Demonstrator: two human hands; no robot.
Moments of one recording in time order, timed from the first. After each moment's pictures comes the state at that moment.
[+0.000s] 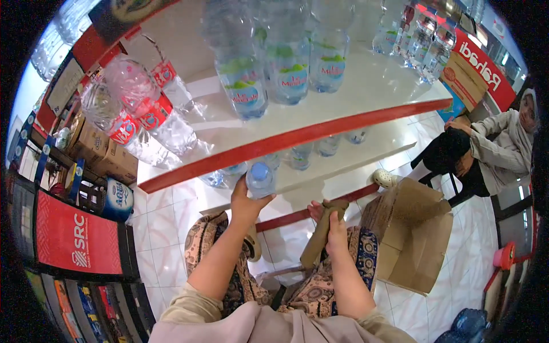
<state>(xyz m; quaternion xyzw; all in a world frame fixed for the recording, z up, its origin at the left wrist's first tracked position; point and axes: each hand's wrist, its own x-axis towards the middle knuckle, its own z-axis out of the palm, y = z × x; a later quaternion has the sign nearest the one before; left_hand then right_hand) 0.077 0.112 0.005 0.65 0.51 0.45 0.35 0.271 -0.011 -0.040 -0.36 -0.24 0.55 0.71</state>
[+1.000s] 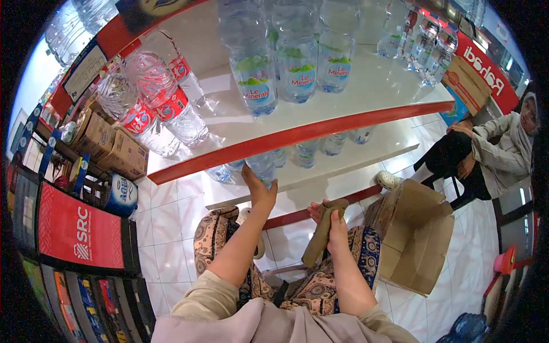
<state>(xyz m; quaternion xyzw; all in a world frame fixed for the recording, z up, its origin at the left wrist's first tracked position) 0.097 0.132 -0.048 0.66 0.58 0.45 0.16 0.263 -0.016 -0.039 -0.34 -0.21 0.59 0.70</state>
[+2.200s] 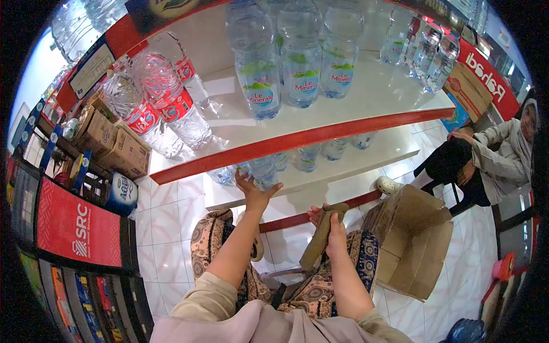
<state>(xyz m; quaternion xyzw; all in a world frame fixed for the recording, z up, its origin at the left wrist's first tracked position) 0.083 0.148 -0.069 0.56 0.58 0.52 0.28 0.263 -0.015 -0.035 -0.34 -0.18 0.60 0.70</state>
